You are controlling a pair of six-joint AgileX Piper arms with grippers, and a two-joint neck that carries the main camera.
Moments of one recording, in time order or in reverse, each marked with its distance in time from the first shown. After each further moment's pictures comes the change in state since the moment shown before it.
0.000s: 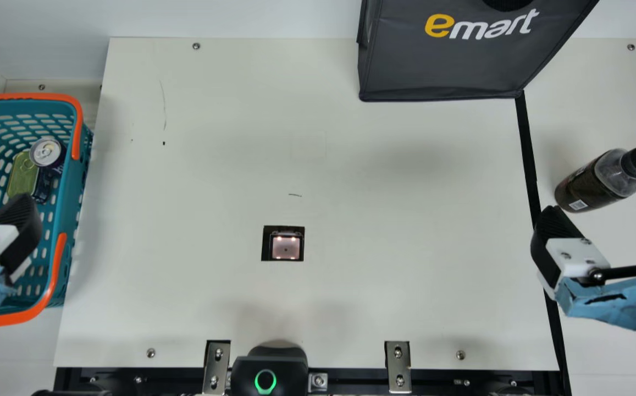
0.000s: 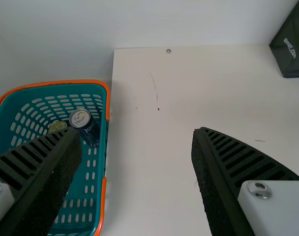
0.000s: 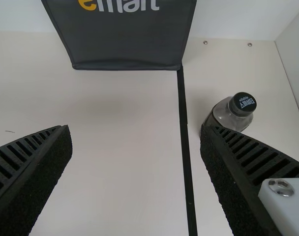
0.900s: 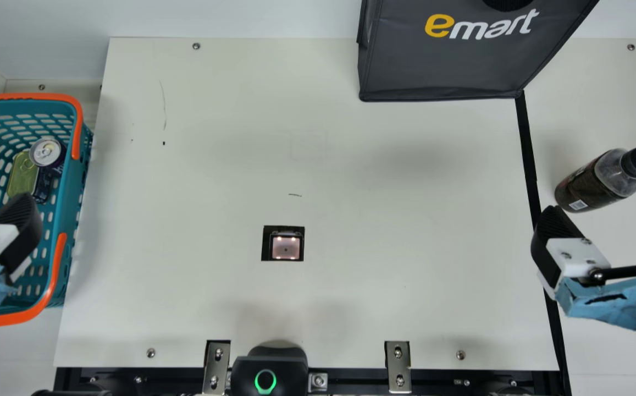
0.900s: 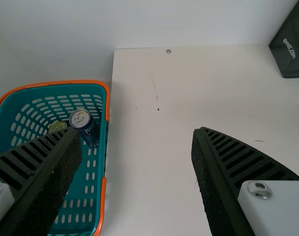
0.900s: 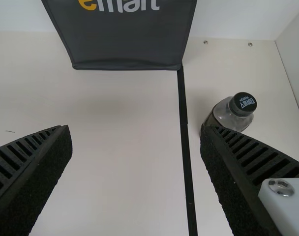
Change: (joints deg) left arm 0.0 0.0 0.0 0.0 0.0 0.0; right arm 0.0 0.0 0.0 0.0 0.0 0.0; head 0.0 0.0
